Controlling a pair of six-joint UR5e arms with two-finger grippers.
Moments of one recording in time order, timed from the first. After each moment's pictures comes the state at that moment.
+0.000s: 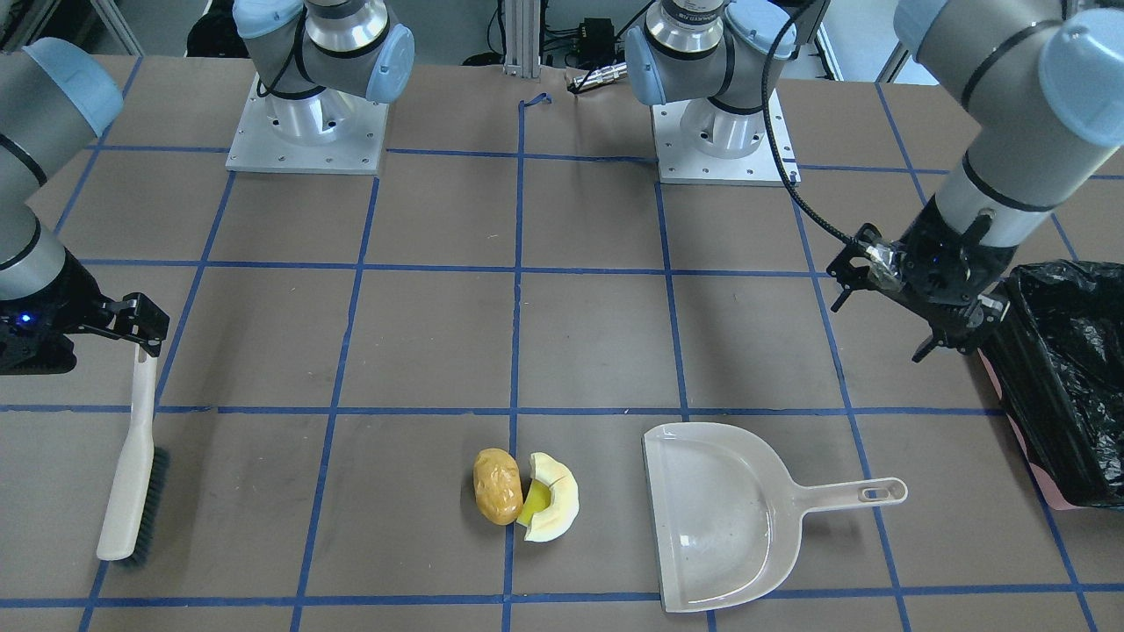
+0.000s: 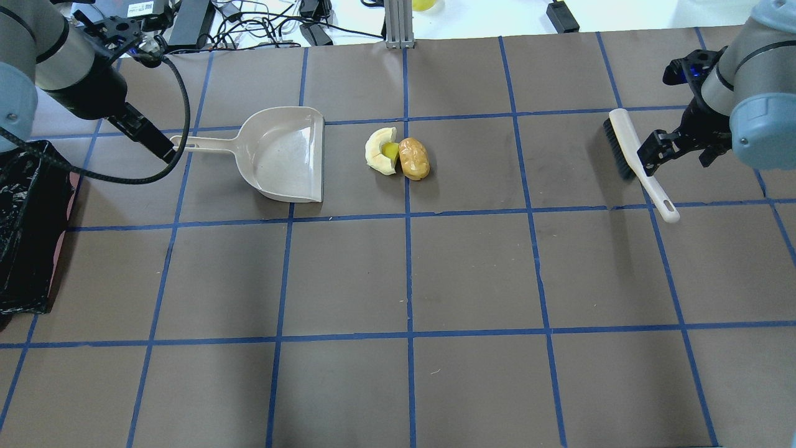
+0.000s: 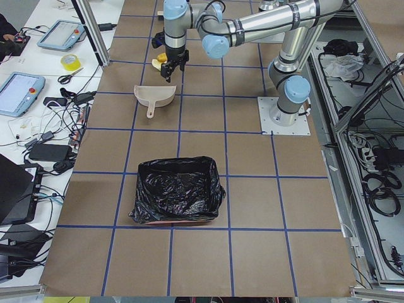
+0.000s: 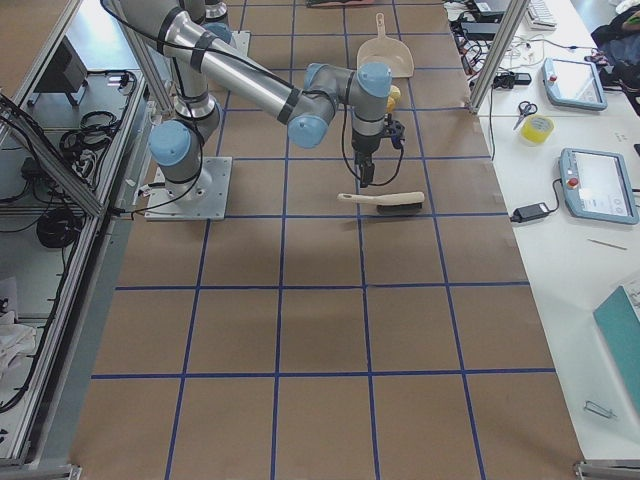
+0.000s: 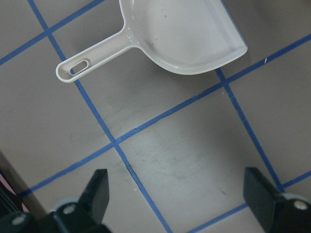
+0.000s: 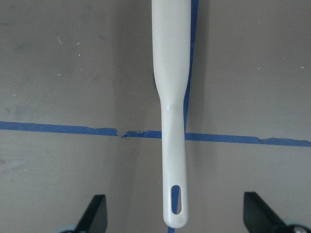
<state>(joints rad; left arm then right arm) -1.31 -1.71 -1.65 -1.29 1.55 1.09 1.22 -1.38 1.82 -2.04 -1.65 -0.44</state>
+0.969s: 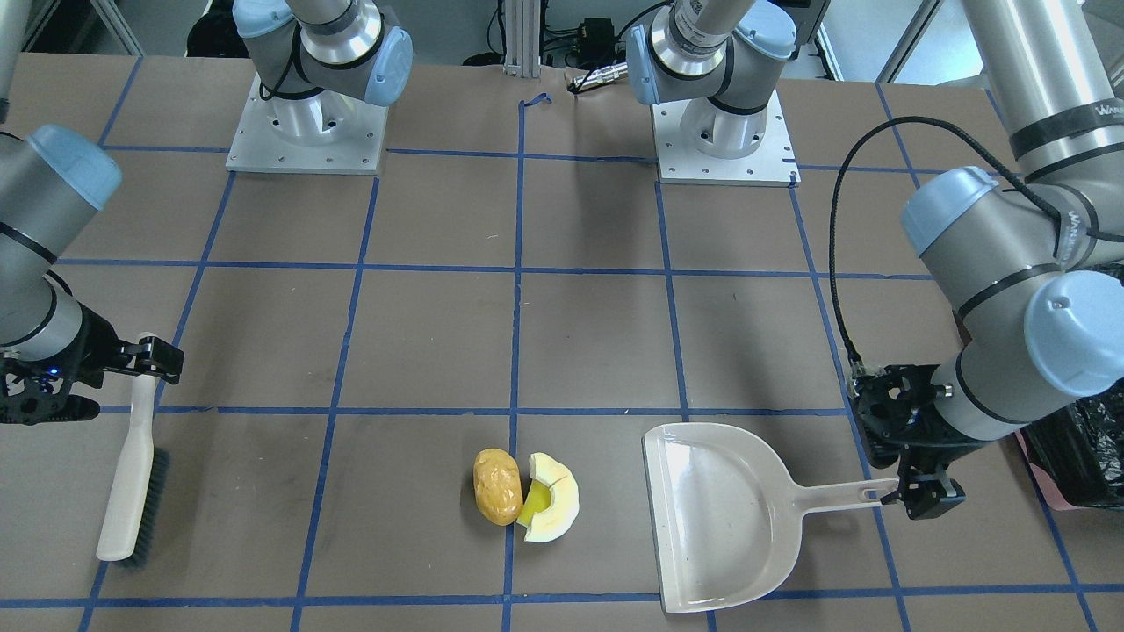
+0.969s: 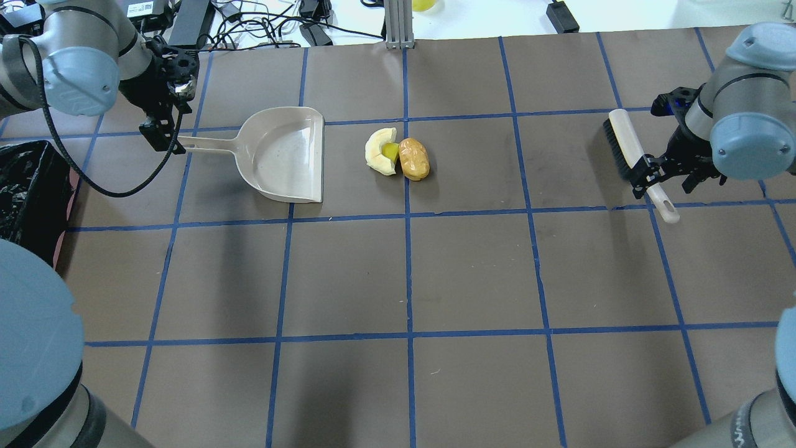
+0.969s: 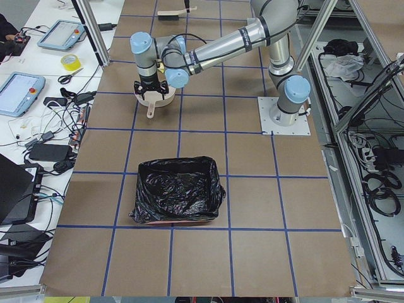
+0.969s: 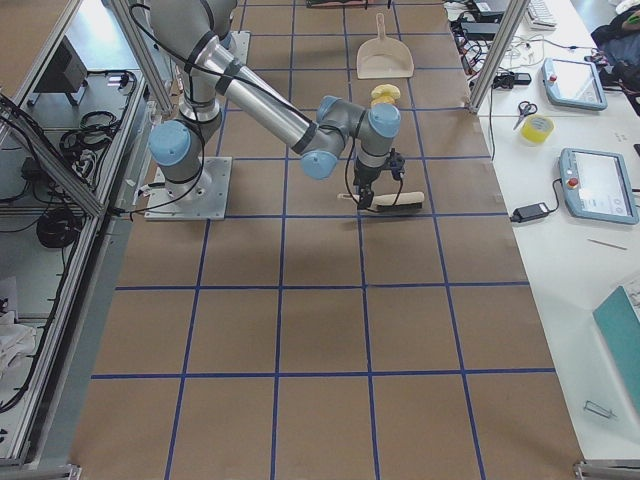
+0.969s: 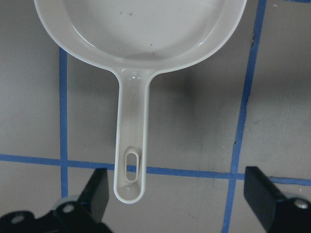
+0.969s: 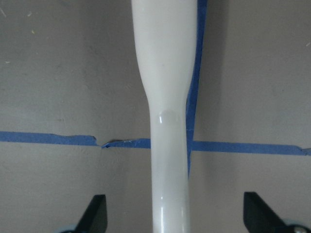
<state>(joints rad) -1.34 -2.05 -1.43 -1.22 1.60 1.76 1.18 -1.23 1.83 -2.07 -1.63 -0.45</state>
